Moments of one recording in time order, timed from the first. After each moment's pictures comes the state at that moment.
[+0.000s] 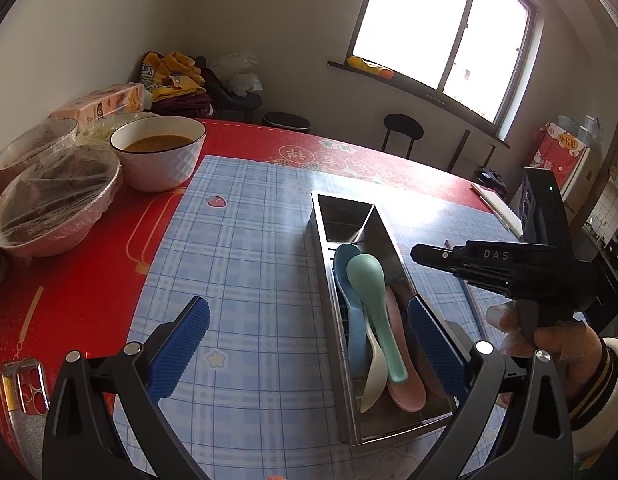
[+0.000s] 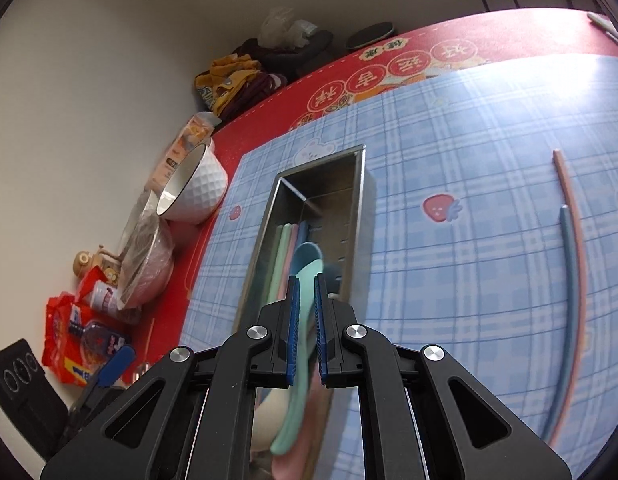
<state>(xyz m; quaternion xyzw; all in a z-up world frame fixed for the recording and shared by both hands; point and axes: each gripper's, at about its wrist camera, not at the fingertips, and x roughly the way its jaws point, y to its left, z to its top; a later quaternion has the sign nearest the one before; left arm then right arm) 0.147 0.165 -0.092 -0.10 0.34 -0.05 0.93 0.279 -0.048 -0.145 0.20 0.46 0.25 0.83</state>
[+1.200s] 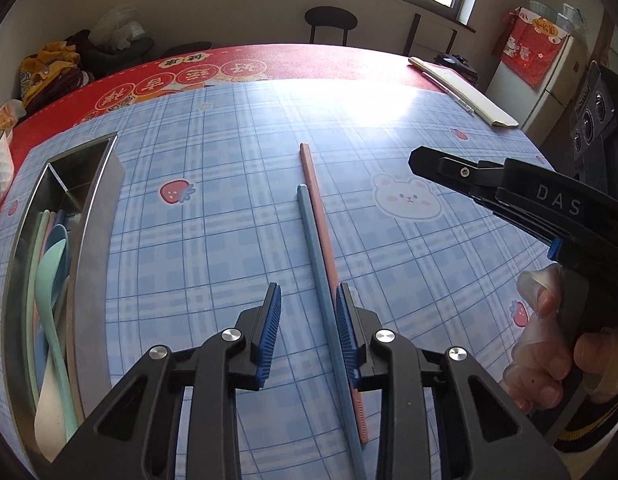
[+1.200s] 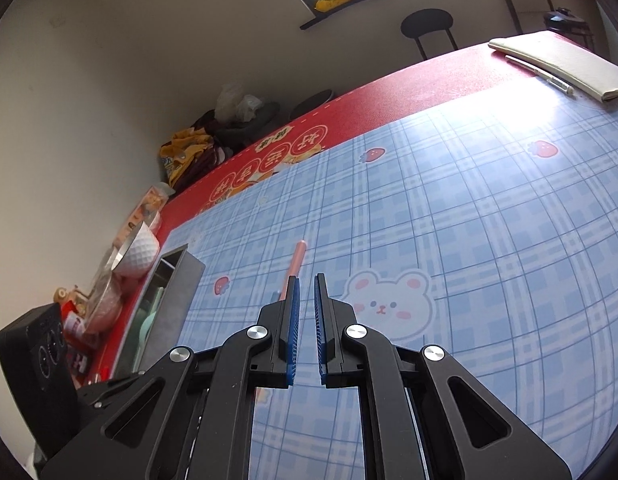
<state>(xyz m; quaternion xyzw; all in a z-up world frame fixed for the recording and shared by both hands) 0.251 -0.082 -0.167 0.01 0.48 -0.12 0.87 0.289 -0.243 -0.167 0.24 0.39 0.21 0.86</state>
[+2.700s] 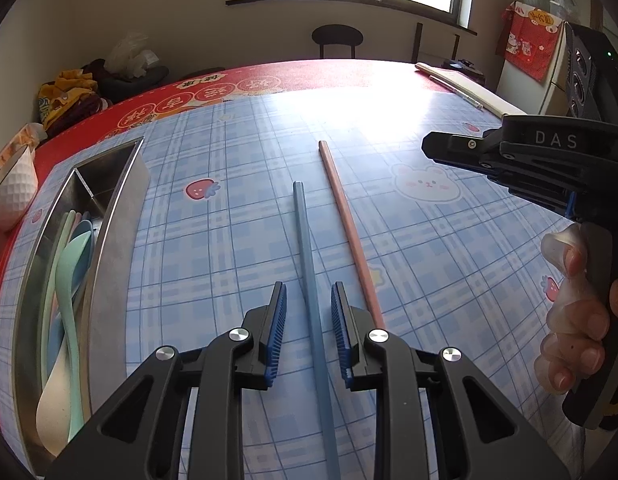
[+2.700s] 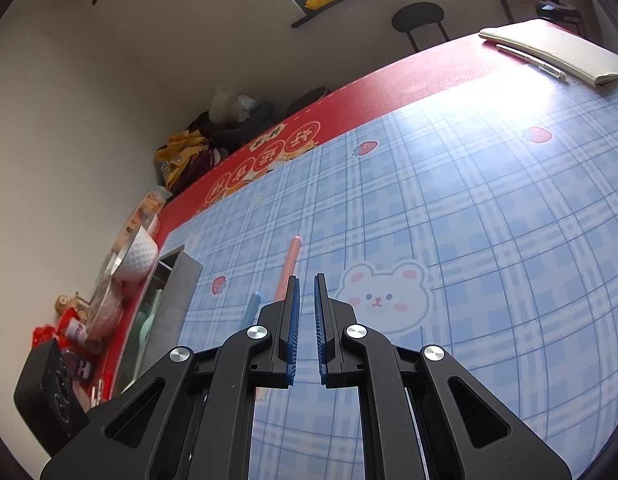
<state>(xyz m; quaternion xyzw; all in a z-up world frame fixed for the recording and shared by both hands) 0.225 -0.081 -0.180 0.05 0.43 -0.09 0.90 0.291 -0.245 -0.174 0.25 0.40 0.20 0.86</state>
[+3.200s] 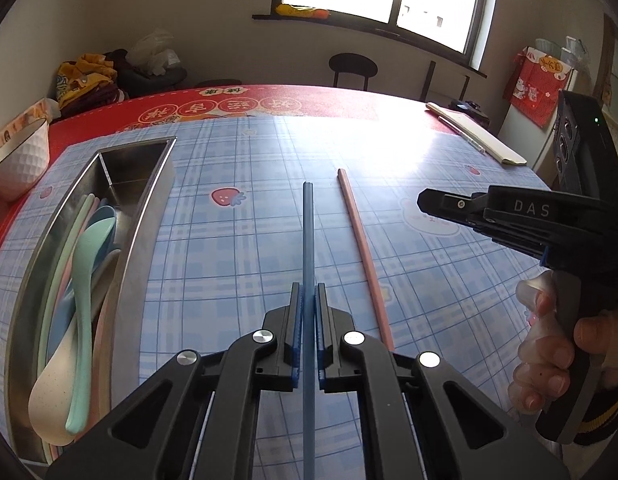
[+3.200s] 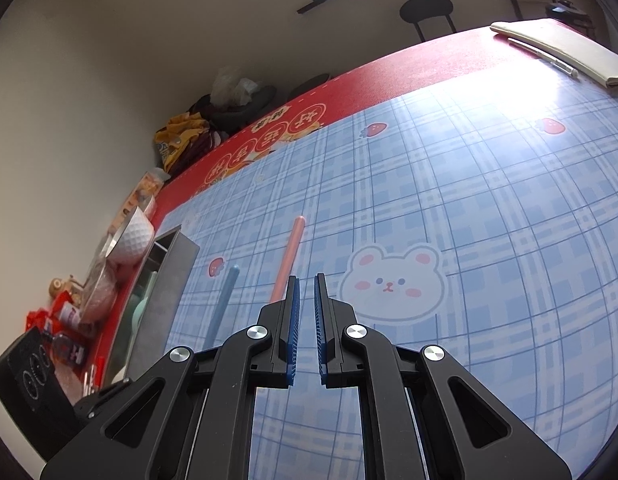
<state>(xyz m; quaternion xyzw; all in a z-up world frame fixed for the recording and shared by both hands) 0.209 -0.054 -0.169 -0.03 0.39 -0.08 0.92 0.291 -0.228 -0.182 0.22 0.42 0.21 0.86</state>
